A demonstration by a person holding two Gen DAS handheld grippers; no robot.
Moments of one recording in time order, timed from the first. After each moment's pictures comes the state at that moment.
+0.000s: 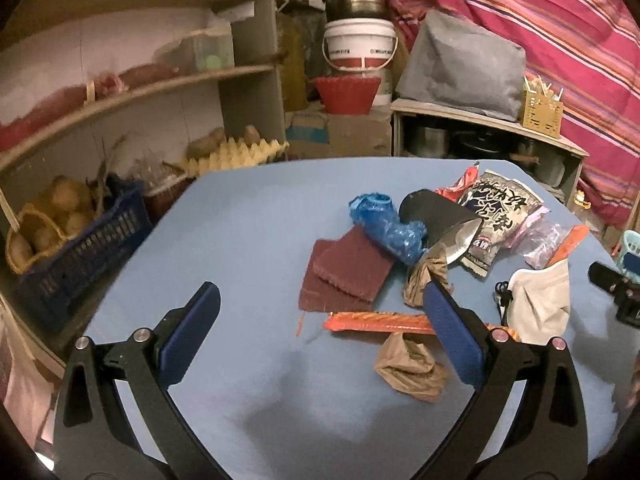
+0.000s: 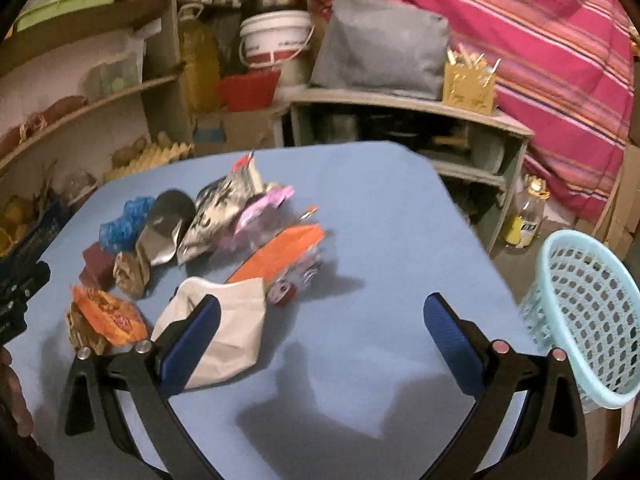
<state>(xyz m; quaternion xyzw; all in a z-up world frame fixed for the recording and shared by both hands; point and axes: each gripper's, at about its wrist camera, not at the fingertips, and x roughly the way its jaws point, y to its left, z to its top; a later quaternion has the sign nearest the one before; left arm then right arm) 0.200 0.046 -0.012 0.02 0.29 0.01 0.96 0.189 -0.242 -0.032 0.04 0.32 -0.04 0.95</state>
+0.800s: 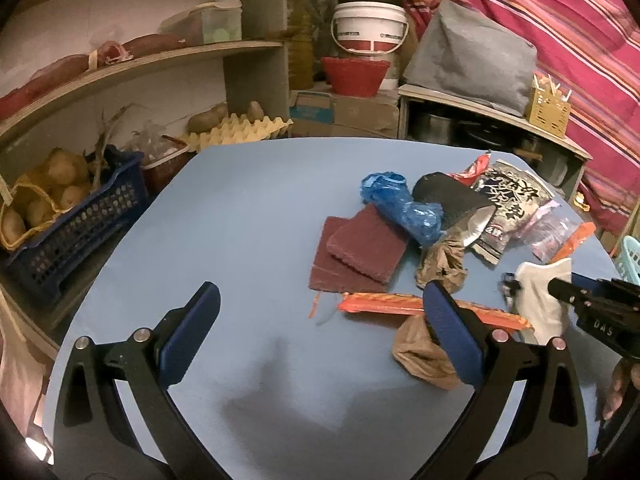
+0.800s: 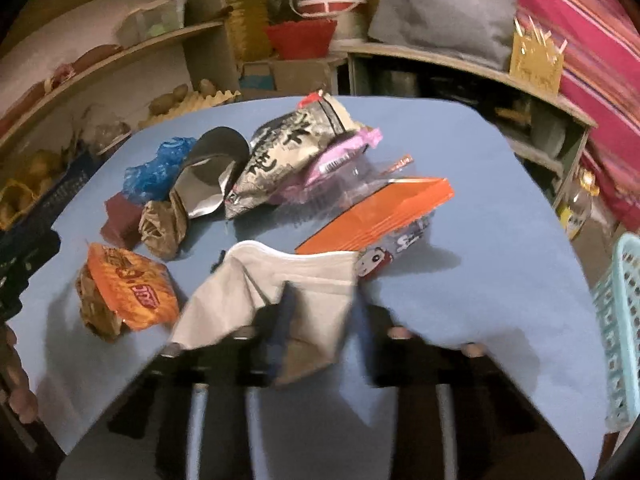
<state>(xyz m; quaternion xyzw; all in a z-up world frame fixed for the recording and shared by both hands) 0.204 0.059 -0.022 0.00 0.32 0.00 0.95 0.218 -0.202 -0.061 0.02 0.39 0.05 0.92</state>
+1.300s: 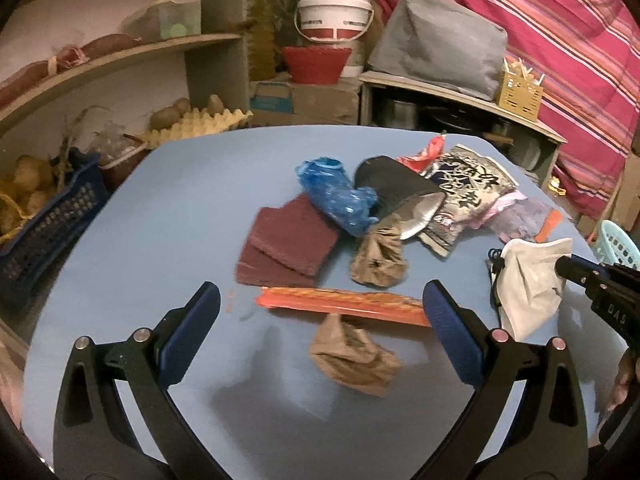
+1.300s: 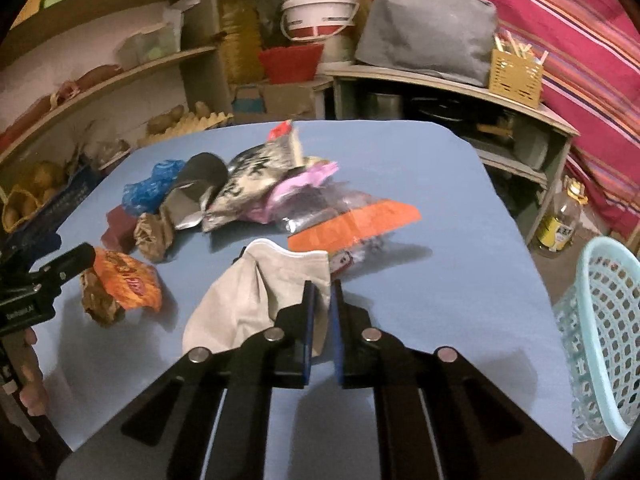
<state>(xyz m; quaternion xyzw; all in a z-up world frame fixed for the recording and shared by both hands) 0.211 0.015 -0.028 0.00 0.34 -0.05 0.94 0.196 -0.243 -0.045 0.03 0.35 0.03 0.93</state>
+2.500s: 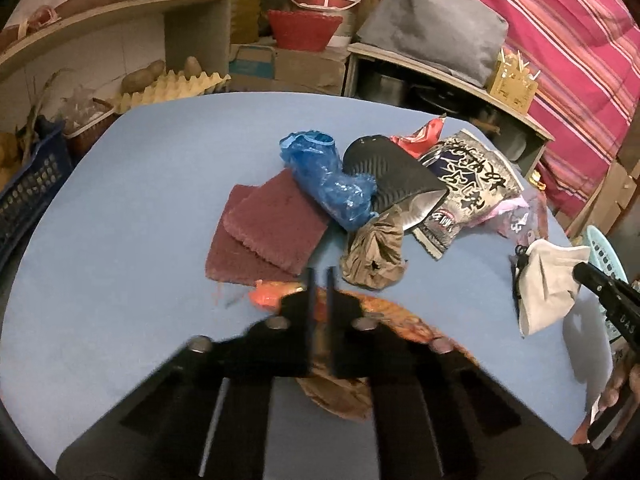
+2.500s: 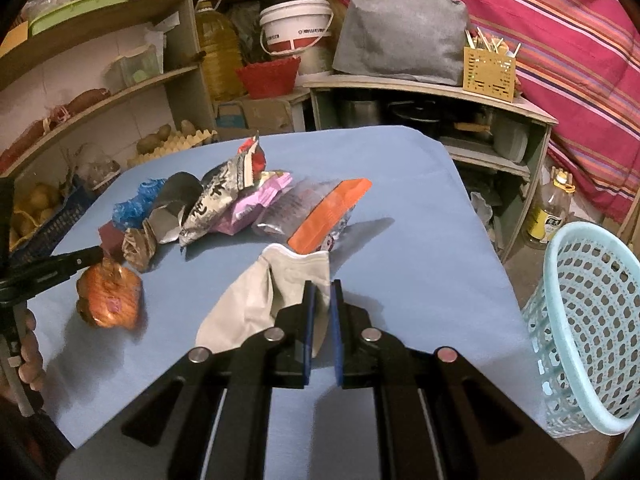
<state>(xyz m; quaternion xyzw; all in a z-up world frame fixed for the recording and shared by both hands) 0.244 0.026 -0.040 -0.04 0.40 -0.10 0.91 0.177 -0.274 -0.040 0.05 0.33 0.02 0.94</state>
